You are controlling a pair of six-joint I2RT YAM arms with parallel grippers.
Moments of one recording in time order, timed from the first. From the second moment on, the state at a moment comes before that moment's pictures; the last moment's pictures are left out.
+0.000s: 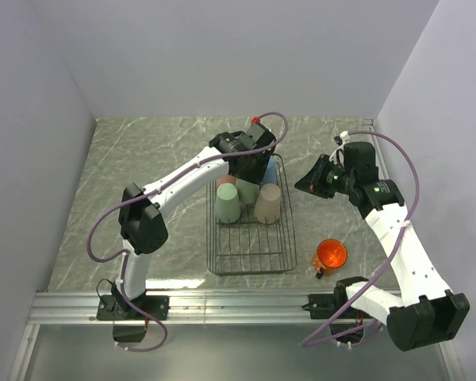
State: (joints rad) left arm -0.83 2.01 2.01 -0.99 -0.26 -0.40; right arm 0.19 1.07 1.09 -0.70 -0.38 0.61
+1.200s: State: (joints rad) left arm -0.84 1.97 2.10 -0.99 -0.28 -0.42; right arm 0.19 1.07 1.08 -0.76 -0.32 0.60
